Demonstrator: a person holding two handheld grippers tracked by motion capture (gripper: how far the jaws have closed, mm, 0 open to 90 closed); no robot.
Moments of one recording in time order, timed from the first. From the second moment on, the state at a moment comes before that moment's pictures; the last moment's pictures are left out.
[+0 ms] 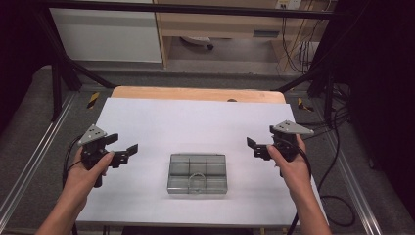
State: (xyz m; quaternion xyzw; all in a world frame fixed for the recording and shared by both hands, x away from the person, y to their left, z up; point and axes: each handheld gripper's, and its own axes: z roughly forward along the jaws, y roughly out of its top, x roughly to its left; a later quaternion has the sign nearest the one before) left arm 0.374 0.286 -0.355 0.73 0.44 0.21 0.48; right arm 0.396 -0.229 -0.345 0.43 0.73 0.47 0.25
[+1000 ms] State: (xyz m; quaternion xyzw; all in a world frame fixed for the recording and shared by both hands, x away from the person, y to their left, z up) left arm 0.334 0.311 -0.371 0.72 0.45 0.21 0.49; right arm 0.356 -0.278 -0.369 0.46 0.71 0.47 0.26
